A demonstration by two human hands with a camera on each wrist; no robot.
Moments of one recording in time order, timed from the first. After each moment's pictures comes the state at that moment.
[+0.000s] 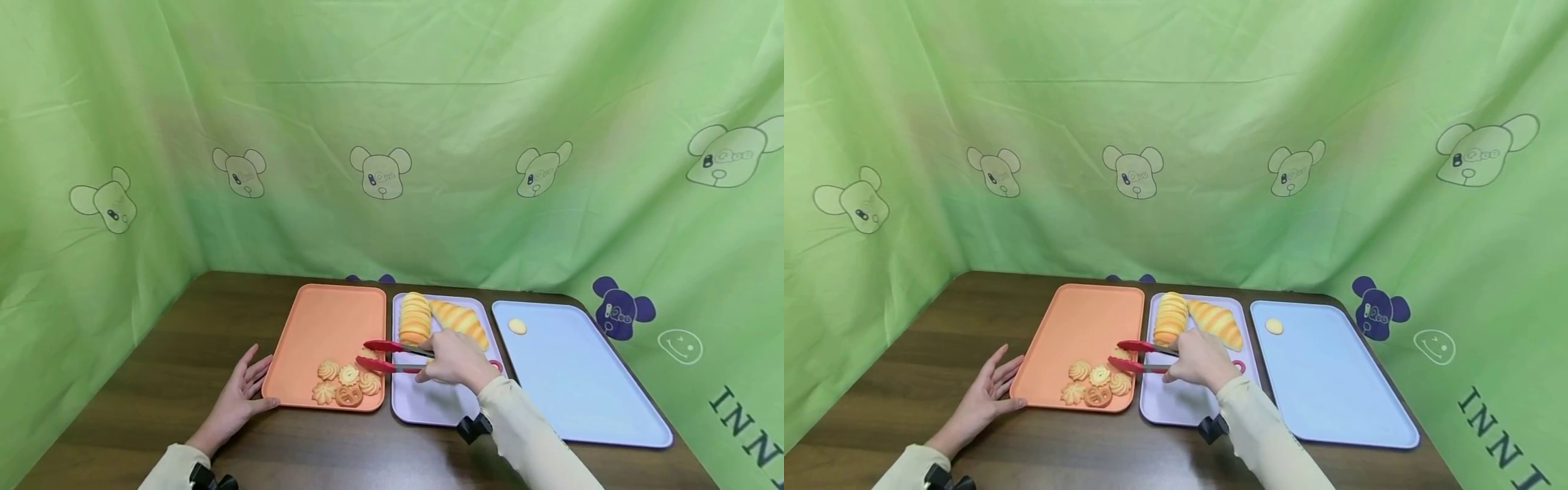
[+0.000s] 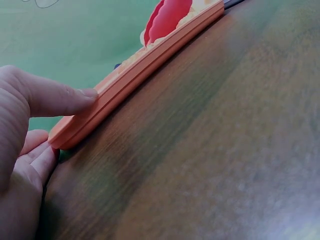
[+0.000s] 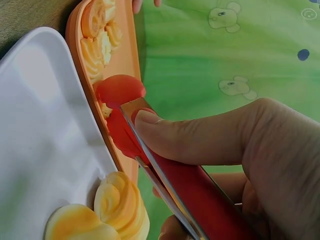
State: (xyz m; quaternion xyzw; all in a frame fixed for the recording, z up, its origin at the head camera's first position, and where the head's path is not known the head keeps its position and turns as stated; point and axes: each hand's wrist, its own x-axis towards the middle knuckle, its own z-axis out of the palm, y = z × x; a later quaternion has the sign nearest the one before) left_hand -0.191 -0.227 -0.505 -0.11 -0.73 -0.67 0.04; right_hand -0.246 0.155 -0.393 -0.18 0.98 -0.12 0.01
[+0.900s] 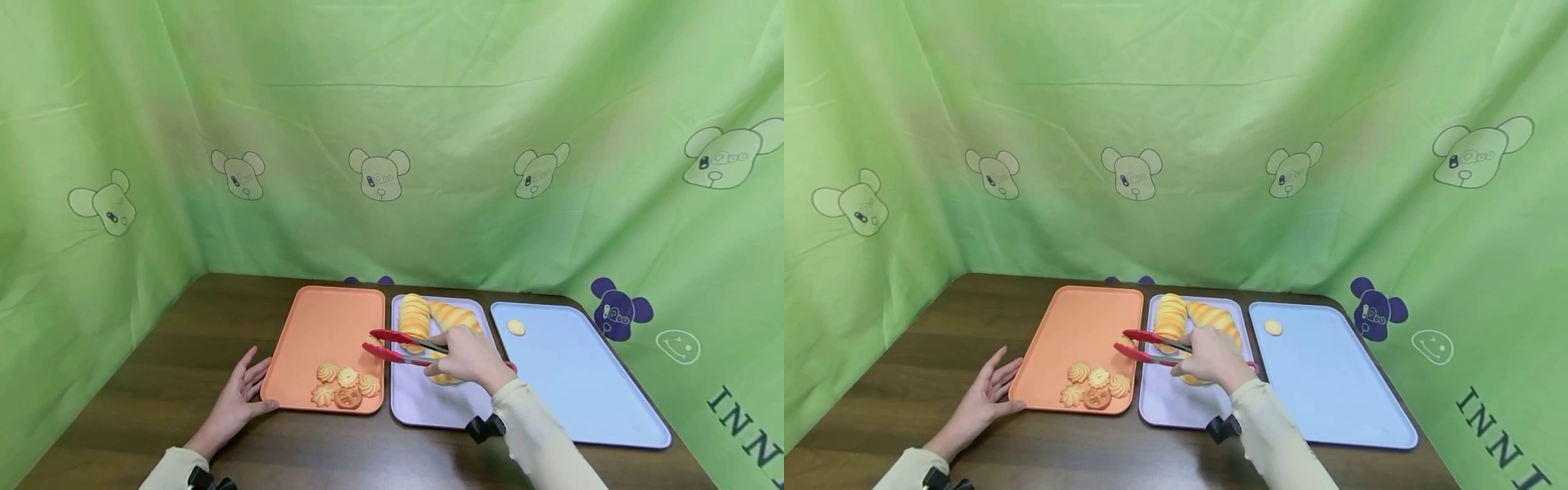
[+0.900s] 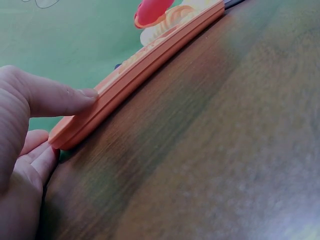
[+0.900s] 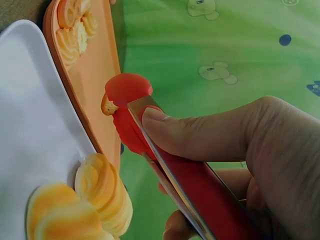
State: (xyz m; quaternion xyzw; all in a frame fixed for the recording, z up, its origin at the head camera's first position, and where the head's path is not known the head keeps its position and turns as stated) left_hand -0.192 -0.226 -0.506 -0.11 -0.73 -0.67 0.04; right_hand -0.243 0.175 -0.382 -0.17 0.97 -0.16 -0.01
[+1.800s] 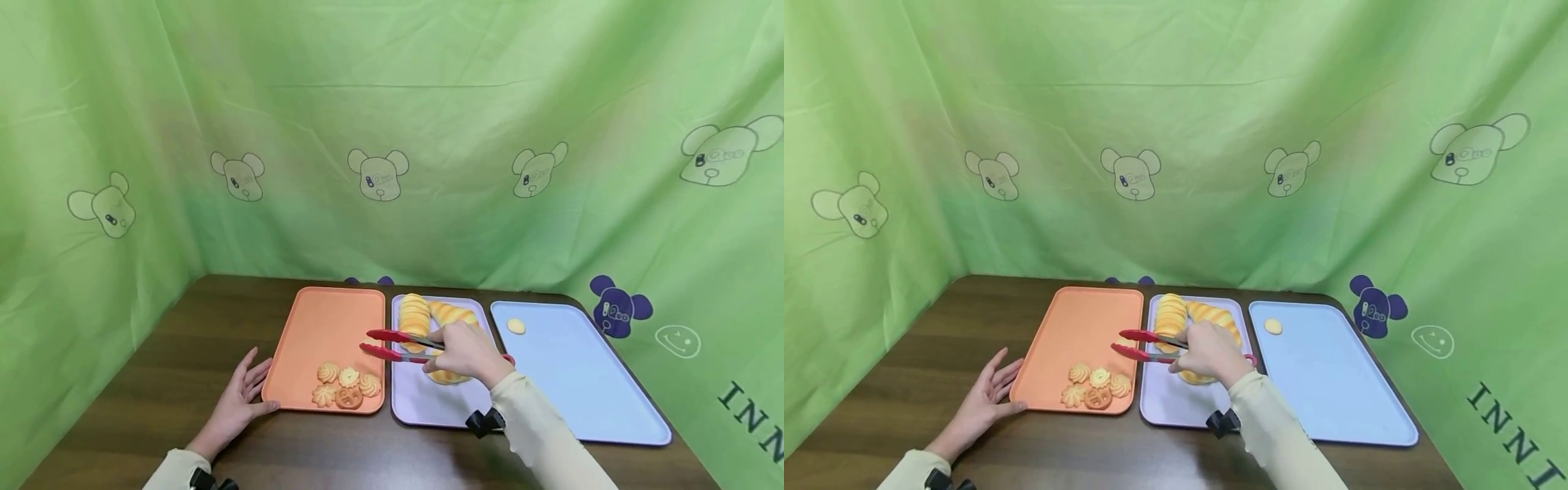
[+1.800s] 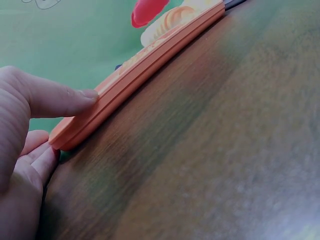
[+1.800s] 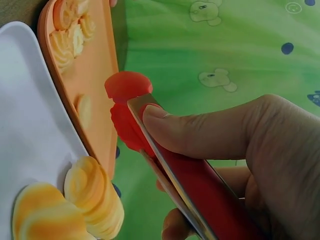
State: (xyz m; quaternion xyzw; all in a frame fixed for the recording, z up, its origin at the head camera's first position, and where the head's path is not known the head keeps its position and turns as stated) left_hand -0.194 -0.227 -0.505 -0.09 -0.74 -0.67 0.03; right_hand -0.243 0.169 -0.375 -0.20 0.97 -0.12 -0.02
